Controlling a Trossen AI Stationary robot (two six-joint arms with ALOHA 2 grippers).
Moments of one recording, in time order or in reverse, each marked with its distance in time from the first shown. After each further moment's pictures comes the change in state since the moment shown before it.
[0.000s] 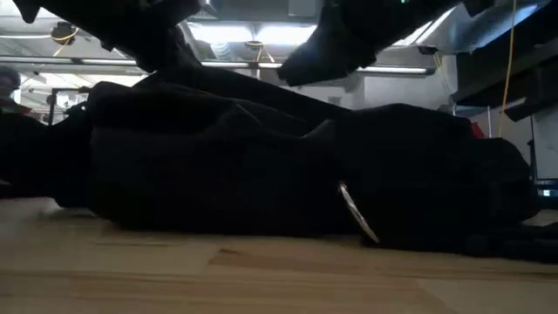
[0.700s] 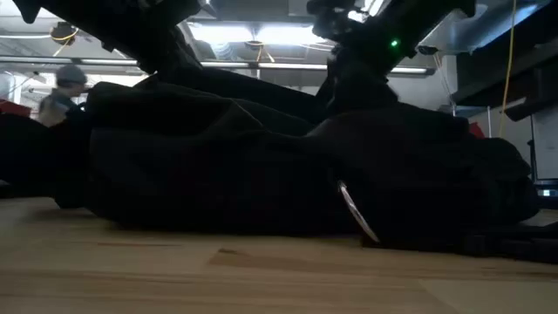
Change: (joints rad) left arm 0.002 0.000 0.000 -0.004 0.017 -0.026; right arm -0.083 0.002 0.060 -0.350 0.098 -0.213
